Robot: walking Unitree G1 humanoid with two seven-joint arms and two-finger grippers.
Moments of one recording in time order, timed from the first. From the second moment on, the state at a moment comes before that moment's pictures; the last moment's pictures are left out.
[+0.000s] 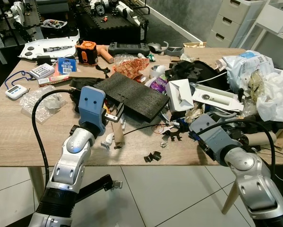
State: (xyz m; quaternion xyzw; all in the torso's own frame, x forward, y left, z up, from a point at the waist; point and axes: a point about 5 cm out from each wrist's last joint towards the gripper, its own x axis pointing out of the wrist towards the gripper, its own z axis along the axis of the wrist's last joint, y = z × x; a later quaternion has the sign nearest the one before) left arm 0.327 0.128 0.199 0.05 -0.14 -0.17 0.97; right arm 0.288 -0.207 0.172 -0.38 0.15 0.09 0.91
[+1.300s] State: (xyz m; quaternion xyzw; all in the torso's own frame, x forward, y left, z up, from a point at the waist) left arm 0.328 0.128 0.203 0.05 -0.15 -0.16 0.97; right arm 0.295 -0.173 0.238 -0.33 -0.10 0.07 0.93
